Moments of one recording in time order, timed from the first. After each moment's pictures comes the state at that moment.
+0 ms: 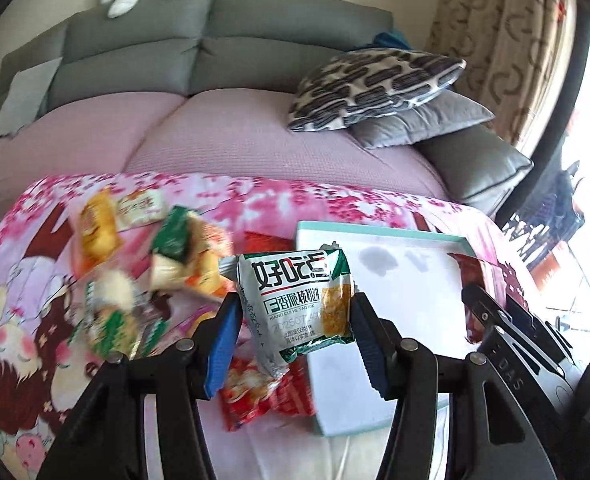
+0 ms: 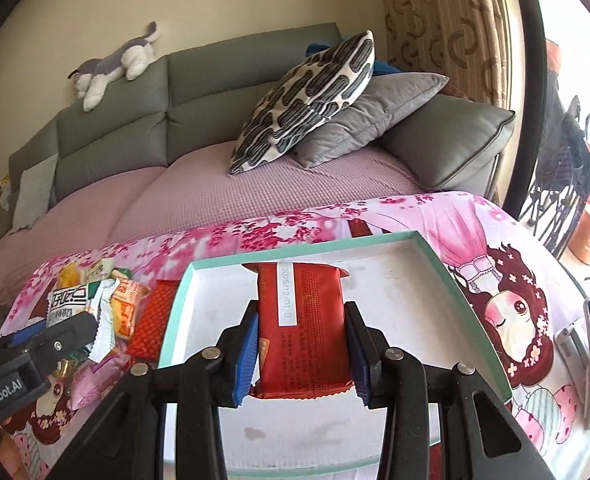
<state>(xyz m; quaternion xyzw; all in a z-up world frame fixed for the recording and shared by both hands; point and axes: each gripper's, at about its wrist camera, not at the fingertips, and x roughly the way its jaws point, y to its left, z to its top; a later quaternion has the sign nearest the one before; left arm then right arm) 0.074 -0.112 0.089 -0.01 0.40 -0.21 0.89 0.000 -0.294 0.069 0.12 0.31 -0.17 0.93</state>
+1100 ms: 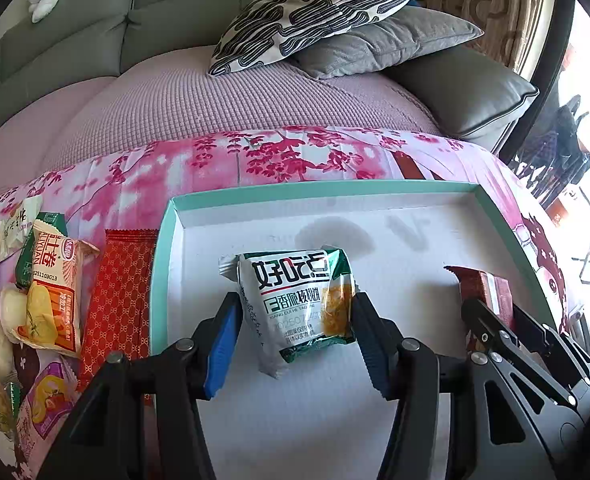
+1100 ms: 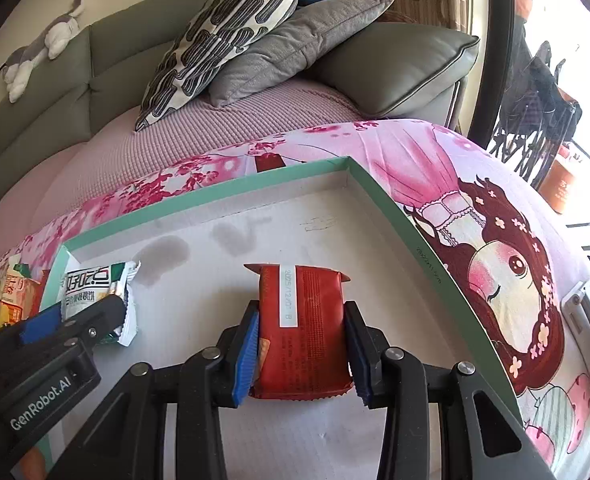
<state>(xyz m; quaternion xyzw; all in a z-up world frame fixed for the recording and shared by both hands) 0.126 -0.229 0.009 0.06 0.46 -0.24 0.85 0.033 -0.369 -0.007 0.15 0.39 -0.24 0.87</state>
